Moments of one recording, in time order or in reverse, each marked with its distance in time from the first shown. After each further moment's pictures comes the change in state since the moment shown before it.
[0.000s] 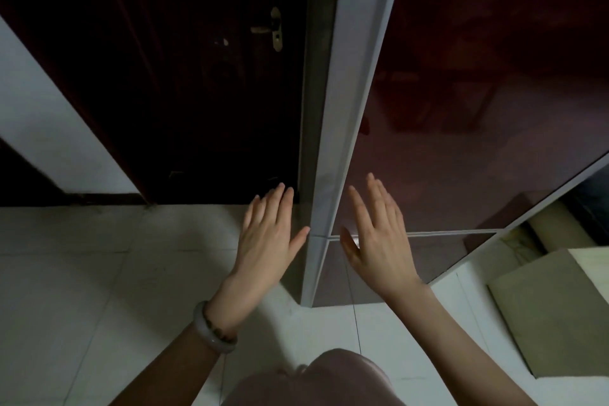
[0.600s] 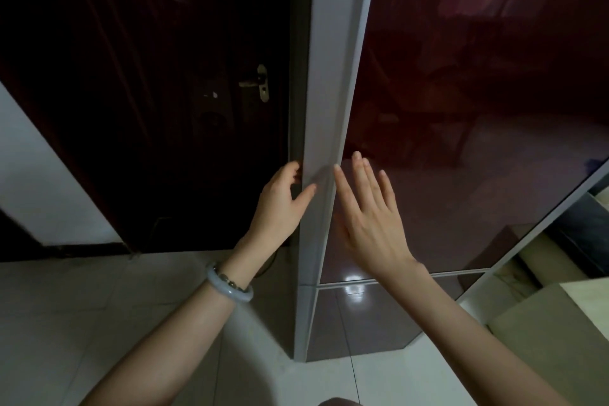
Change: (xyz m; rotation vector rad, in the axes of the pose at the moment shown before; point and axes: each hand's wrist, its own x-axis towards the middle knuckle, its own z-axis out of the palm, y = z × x) left_hand 0.124 0.024 -0.034 -0.803 0.132 -0.051; right_hand 0.082 0.020 -0.038 -0.166 0.155 -0.092
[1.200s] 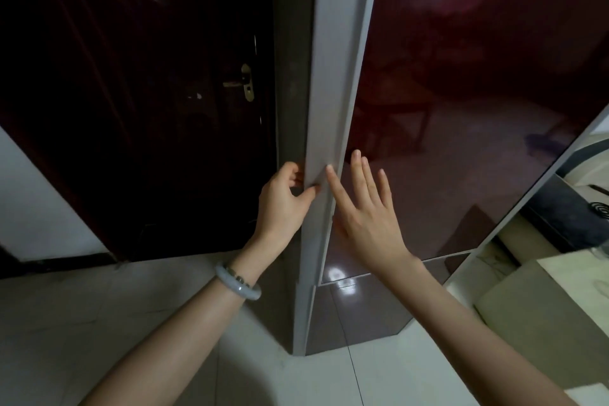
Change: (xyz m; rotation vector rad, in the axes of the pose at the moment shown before) left_hand -0.017 0.020 -0.004 -0.099 0.063 -0.025; right_hand -0.014 -0.015 -0.009 -0.017 -0.052 0.059
